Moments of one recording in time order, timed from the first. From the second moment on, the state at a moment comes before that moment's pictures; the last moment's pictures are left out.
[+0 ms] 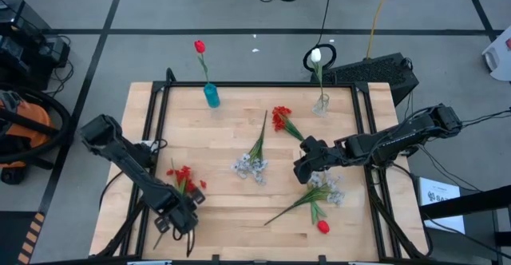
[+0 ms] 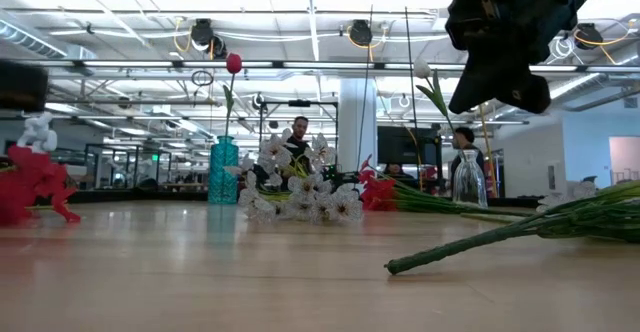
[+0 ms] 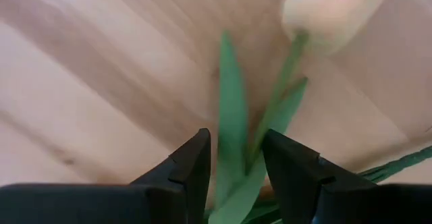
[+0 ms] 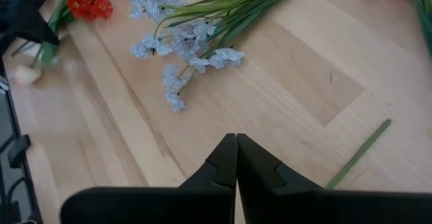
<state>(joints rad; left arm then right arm) -0.80 1.60 0.85 -0.67 0.07 0.06 0.24 1.25 0.75 -0.37 0.24 0.99</state>
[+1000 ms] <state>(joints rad) -0.54 1.27 1.09 -0.57 -0.54 -0.22 0.24 1.25 0.75 -0.37 0.23 0.75</state>
